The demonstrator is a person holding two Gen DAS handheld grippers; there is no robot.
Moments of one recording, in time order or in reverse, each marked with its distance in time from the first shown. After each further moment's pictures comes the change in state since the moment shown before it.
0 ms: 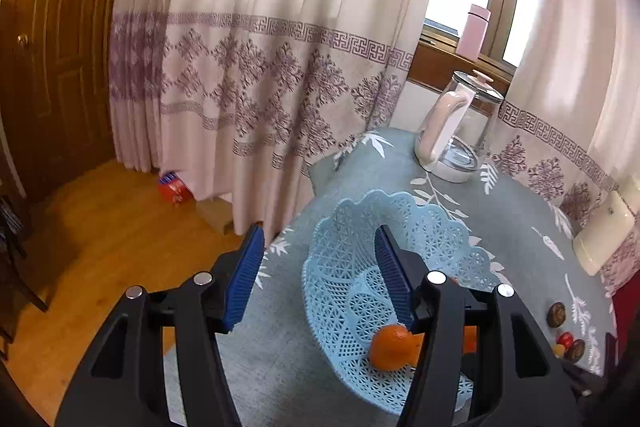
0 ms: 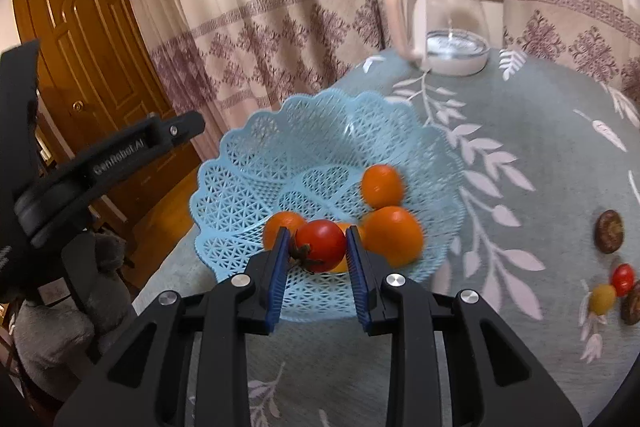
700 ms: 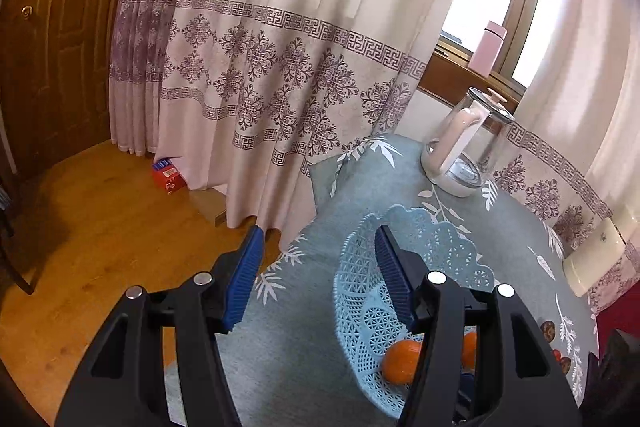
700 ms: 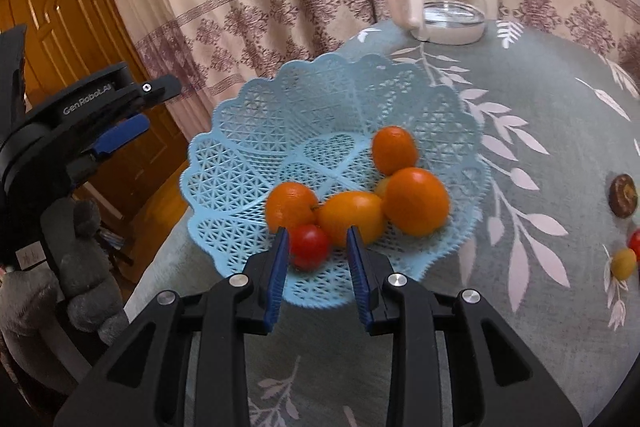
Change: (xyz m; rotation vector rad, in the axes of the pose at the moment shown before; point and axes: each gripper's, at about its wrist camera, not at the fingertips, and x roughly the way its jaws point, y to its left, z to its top) left arm 0.008 0.031 0.012 -0.074 0.008 -0.026; right arm 0.014 0.004 -0.015 0.057 0.047 -0.036
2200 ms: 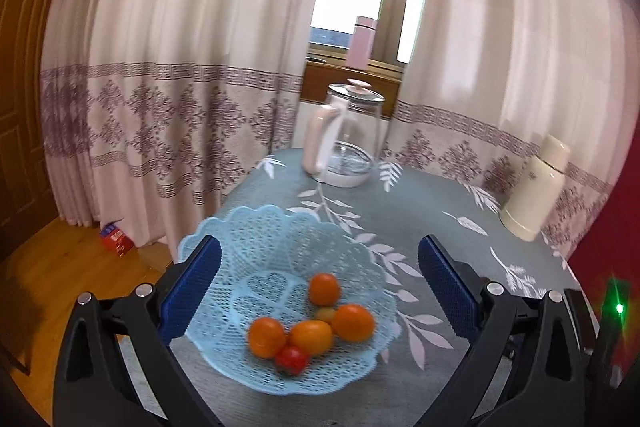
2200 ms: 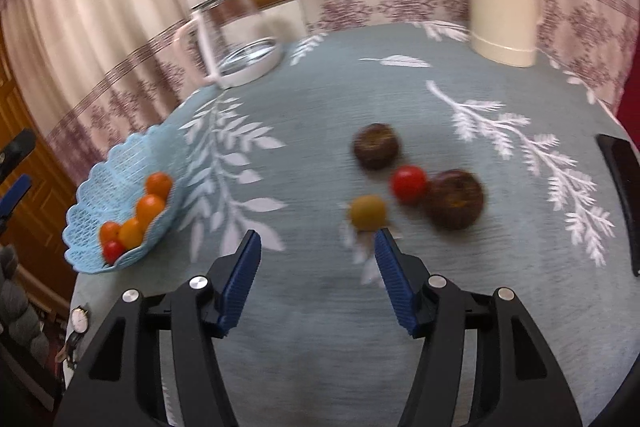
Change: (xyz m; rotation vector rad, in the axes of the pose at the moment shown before) left arm -0.058 -0.120 -0.042 0.279 -0.102 -0.222; right arm -0.094 -0.167 -0.049 0.303 -0.167 -0.294
